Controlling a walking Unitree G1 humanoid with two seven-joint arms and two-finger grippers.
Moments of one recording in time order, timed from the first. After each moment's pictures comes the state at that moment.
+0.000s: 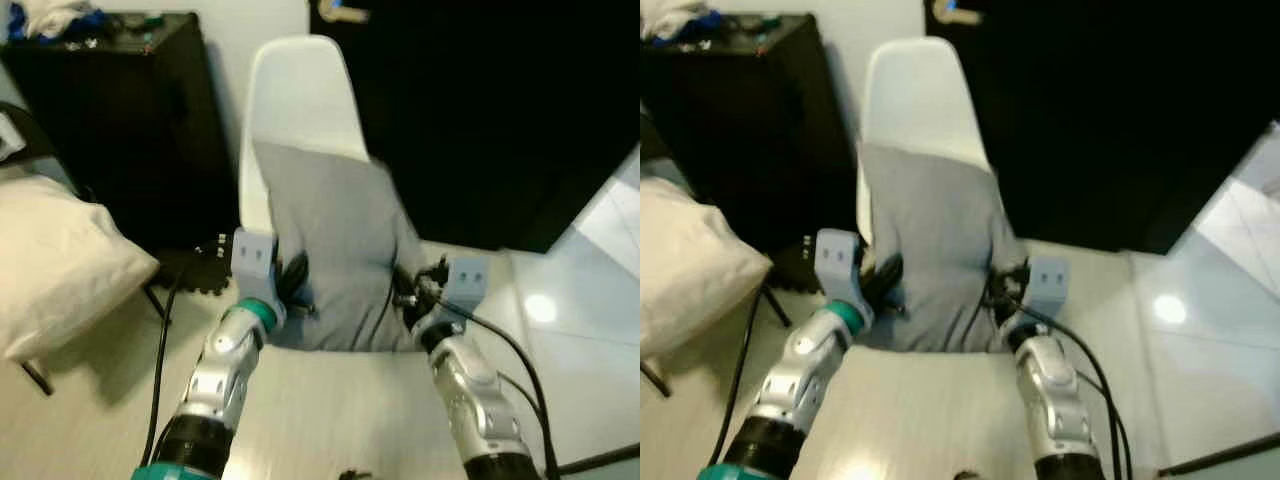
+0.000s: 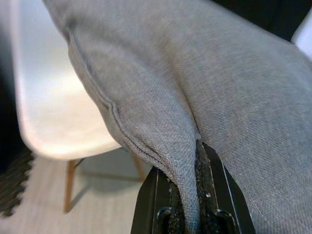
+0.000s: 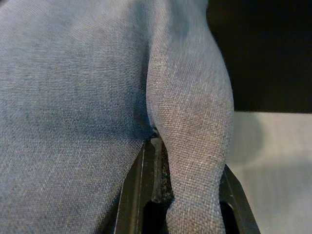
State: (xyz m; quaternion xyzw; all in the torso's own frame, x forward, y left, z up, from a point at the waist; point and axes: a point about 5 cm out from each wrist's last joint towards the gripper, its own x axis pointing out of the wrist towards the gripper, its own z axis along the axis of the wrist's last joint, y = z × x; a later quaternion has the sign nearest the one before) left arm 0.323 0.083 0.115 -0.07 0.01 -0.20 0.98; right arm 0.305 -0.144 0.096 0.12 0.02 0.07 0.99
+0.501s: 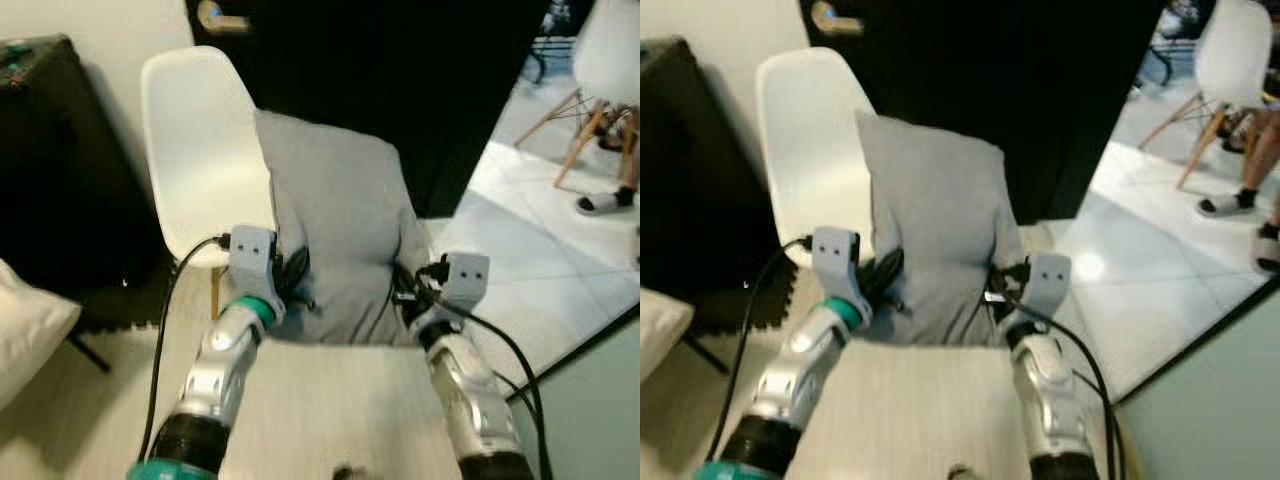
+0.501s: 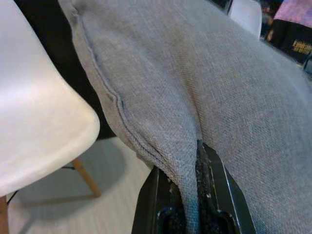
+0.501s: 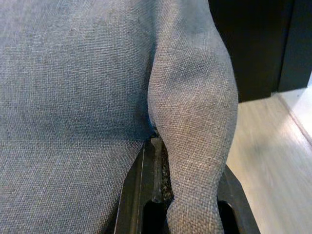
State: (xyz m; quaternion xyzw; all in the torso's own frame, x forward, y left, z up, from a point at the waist) left arm 0.323 0.082 0.122 -0.09 0.00 -0.21 0.97; right arm 0.304 -0.145 0.096 0.12 0.02 0.06 0.99
